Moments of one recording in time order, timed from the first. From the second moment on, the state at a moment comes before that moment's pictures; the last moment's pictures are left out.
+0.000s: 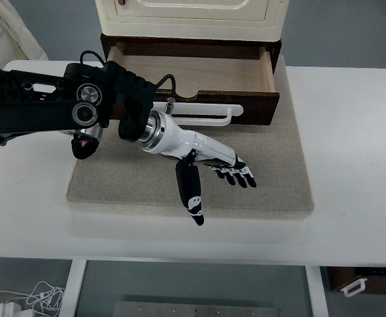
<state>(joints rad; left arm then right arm) -1.53 0.51 0.04 -1.63 0.56 -0.41 0.35 -0.02 0.00 -0.01 0.17 -0.04 0.07 0.03</state>
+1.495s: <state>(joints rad) -1.52 0.44 -0.02 -1.36 0.62 -0.46 0.52 -0.02 0.00 -0.01 0.17 -0.04 0.07 0.03</state>
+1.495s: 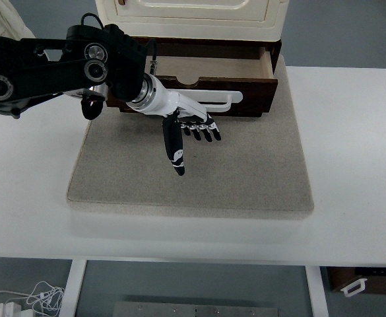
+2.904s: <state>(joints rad) -1.52 0.45 -0.04 -1.17 0.70 -0.41 0.48 -0.02 0.00 -0.01 0.17 -0.04 0.07 0.03</state>
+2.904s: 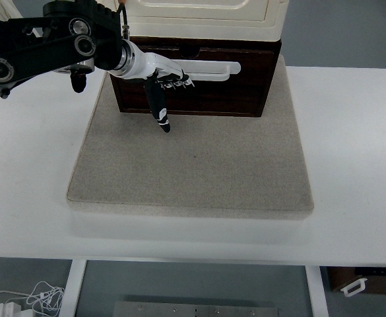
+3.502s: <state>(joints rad) -1.52 0.46 -0.04 -1.16 0.70 -0.38 0.47 -0.02 0.00 -0.01 0.17 -0.04 0.07 0.03</state>
